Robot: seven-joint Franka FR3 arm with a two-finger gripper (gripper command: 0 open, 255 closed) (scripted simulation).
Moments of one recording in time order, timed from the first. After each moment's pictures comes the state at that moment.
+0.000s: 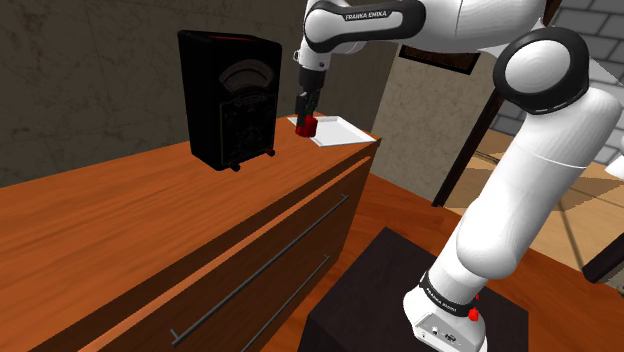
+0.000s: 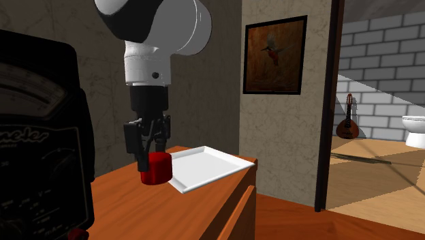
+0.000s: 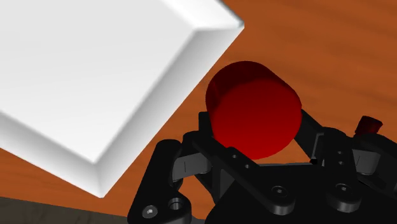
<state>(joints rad) 0.00 0.01 -0.03 -1.78 0.00 1.79 -0.36</state>
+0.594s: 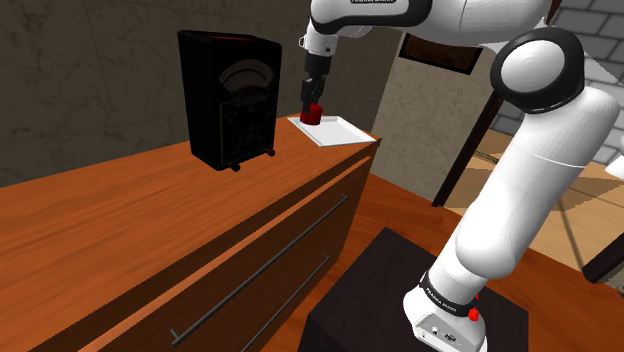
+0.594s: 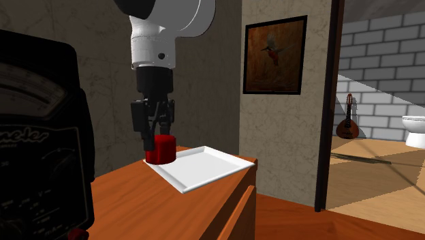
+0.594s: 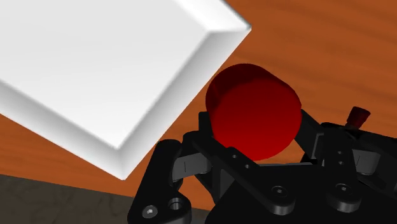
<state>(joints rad) -0.02 0.02 -0.05 -1.68 0.00 1.70 -0.39</state>
